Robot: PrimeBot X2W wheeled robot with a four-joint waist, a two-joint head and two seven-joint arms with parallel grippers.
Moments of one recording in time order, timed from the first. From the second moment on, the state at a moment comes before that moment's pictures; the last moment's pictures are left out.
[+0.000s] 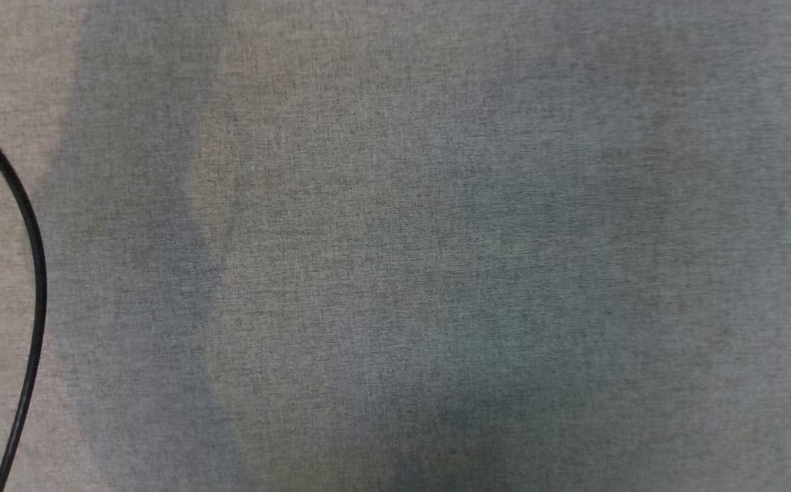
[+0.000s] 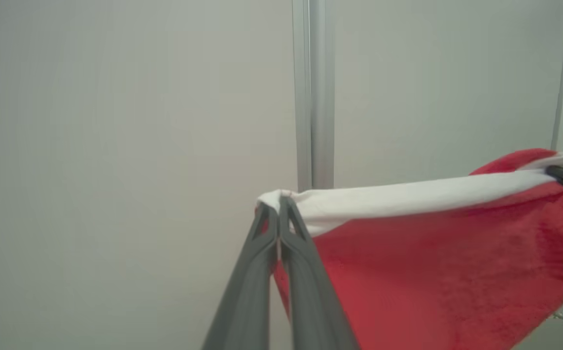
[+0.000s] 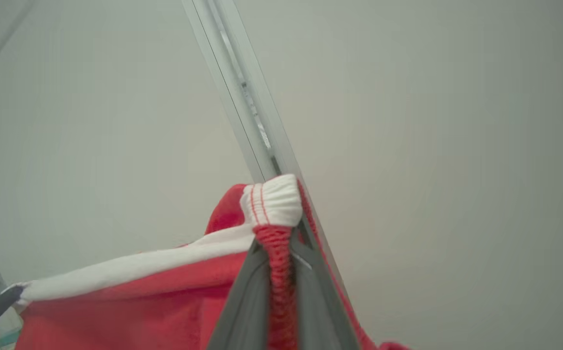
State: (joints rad) left arm -1.88 0.27 -0.68 0.81 -0.79 -0.13 -0.18; right arm -1.73 -0.32 0.45 0.69 0.98 0.13 -0.26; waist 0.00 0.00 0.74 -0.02
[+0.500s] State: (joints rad) left arm -1.63 0.34 -0.89 0.77 -1.00 -0.13 -0.14; right arm -1.41 -0.38 0.66 0.65 1.09 0.13 -0.26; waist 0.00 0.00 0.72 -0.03
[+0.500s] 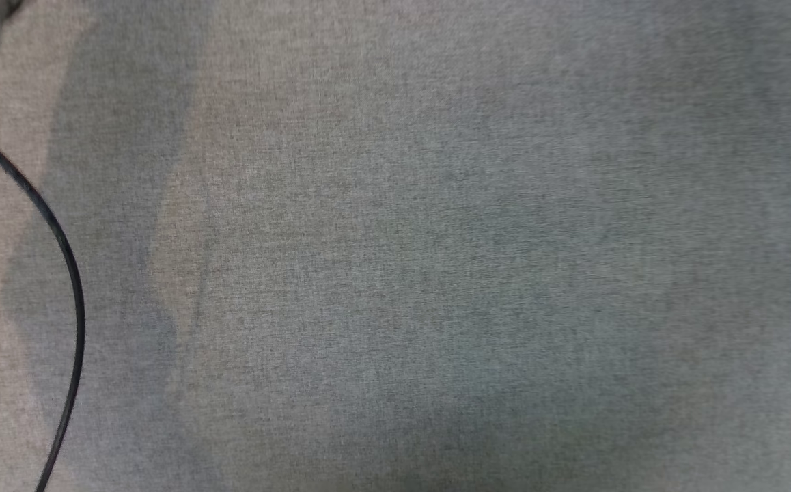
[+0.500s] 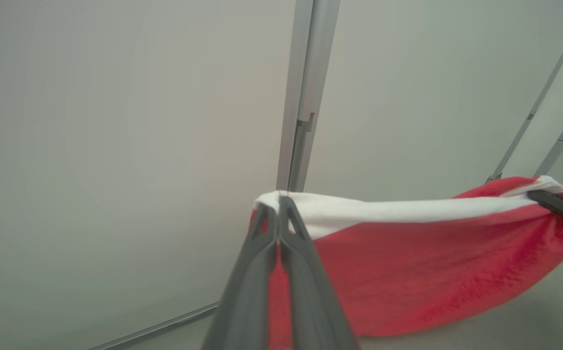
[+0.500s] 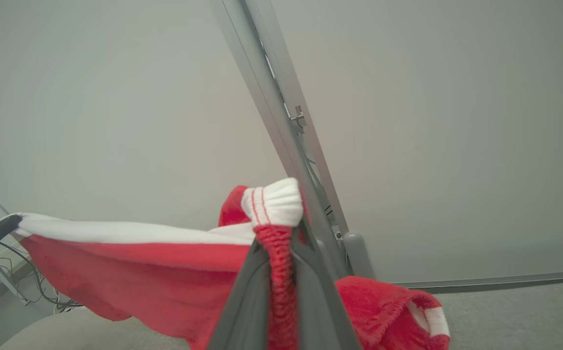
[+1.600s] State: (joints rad) left arm -0.31 0.42 -0.55 0.06 -0.87 0.04 -0.26; right arm -0.39 -0.44 0.67 0.21 0.96 0.13 -0.26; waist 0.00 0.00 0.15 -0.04
